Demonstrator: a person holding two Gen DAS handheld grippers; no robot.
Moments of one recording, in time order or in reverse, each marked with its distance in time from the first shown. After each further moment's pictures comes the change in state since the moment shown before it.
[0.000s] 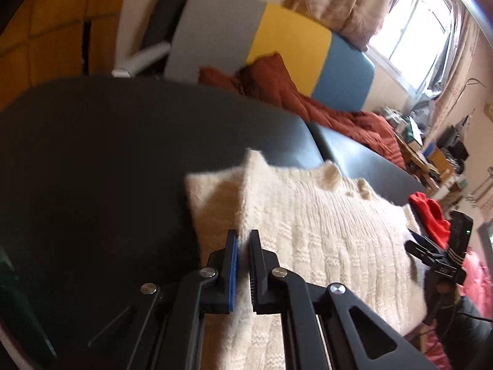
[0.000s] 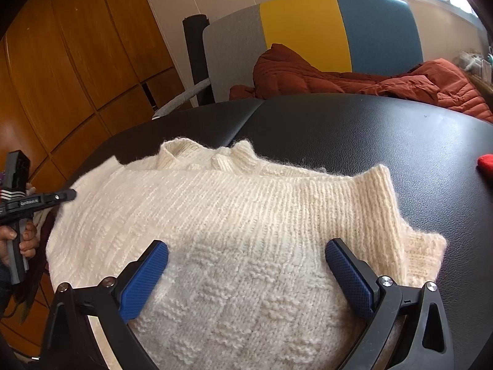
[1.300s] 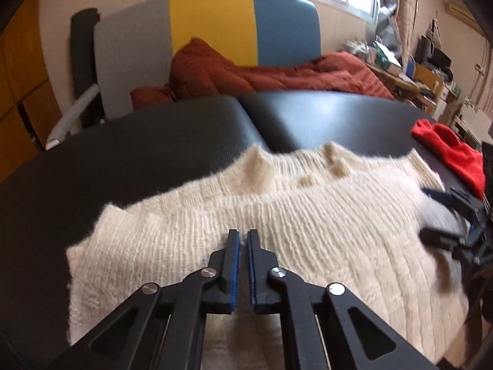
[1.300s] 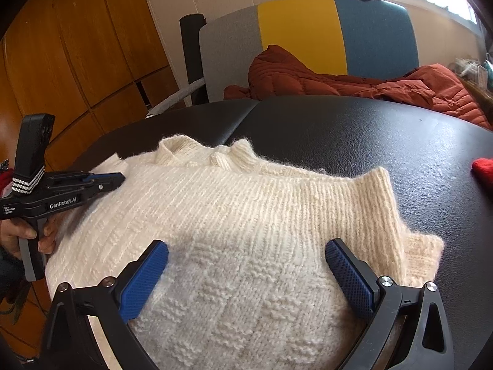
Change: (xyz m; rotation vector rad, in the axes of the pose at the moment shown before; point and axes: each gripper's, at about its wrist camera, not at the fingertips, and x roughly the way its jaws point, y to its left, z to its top) left arm 0.094 -0.141 0.015 0.399 0.032 0.042; right arm 0.001 0.010 -0.002 -0.008 -0.010 -0.058
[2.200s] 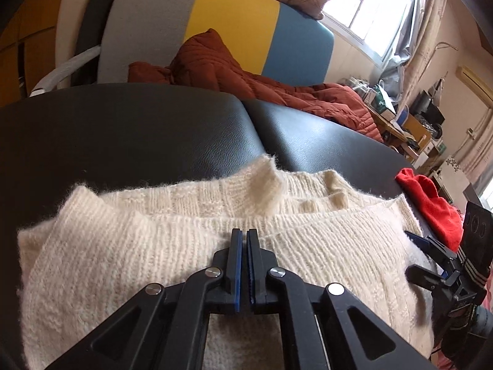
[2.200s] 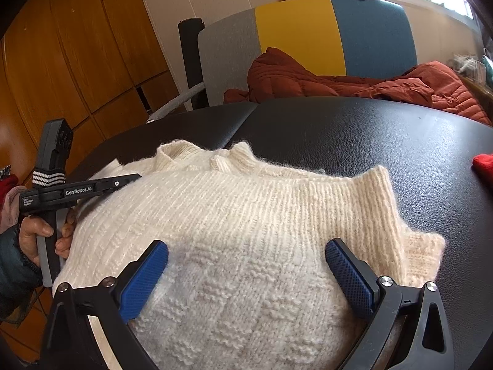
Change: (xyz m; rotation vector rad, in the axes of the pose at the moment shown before) left arm 0.026 0.036 -0.005 -0.240 -0.009 -0.196; right arm -0.002 -0.004 -0.002 0.019 -0.014 0.024
